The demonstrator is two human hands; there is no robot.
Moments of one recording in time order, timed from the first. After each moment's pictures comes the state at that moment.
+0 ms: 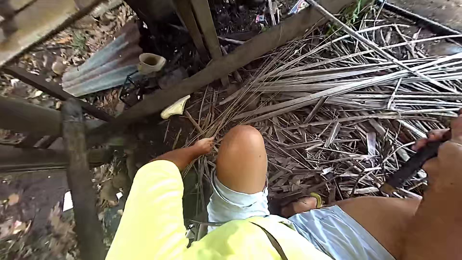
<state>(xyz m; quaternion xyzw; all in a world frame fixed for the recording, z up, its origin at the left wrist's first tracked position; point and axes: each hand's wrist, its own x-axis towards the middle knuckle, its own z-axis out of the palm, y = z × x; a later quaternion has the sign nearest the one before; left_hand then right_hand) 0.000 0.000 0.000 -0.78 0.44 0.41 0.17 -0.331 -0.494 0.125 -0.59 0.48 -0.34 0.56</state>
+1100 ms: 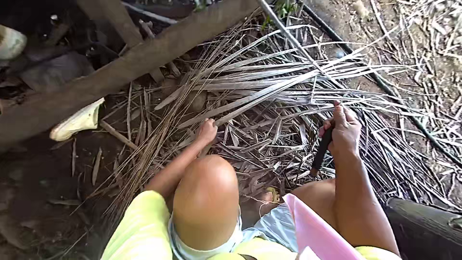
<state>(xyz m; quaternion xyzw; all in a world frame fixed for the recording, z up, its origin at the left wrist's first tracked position) -0.002 -0.235 -0.062 -0.86 0.27 0.36 -0.26 -0.263 -0.476 0.130 -0.61 0.51 -0.27 0.54</state>
